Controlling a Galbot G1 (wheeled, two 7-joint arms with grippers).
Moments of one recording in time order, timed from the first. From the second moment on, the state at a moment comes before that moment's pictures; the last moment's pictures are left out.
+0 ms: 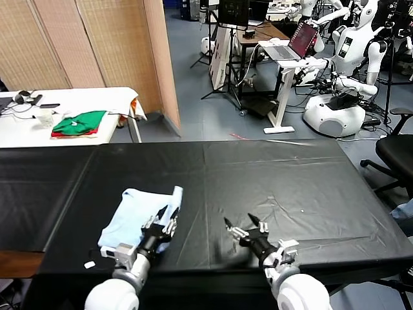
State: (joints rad) left arm 1.48 -1.25 -0.37 -2.13 -0.28 0.31 -0.02; right arm -1.40 1.29 0.30 2.13 0.50 -0.52 0.05
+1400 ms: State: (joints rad) left arm 1.61 -1.12 -0.72 -2.11 -0.28 0.14 0.00; right arm -1.14 1.34 0.13 1.90 0.59 -0.56 0.14
